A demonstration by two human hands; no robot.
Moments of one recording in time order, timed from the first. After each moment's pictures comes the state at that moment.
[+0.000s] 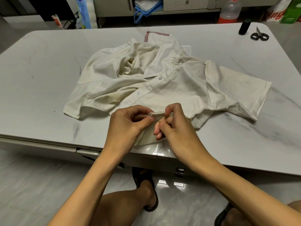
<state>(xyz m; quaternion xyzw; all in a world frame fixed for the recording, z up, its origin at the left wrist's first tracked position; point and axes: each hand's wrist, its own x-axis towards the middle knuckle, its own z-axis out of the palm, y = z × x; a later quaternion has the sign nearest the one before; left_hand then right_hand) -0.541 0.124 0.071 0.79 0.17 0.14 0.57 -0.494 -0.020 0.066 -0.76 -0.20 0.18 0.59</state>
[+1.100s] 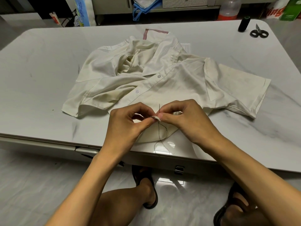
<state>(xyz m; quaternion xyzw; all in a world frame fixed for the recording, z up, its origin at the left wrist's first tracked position) -0.543 0.124 0.069 0.85 0.07 0.18 0.49 -0.458 -0.034 0.077 -0.78 -0.21 0.20 0.55</state>
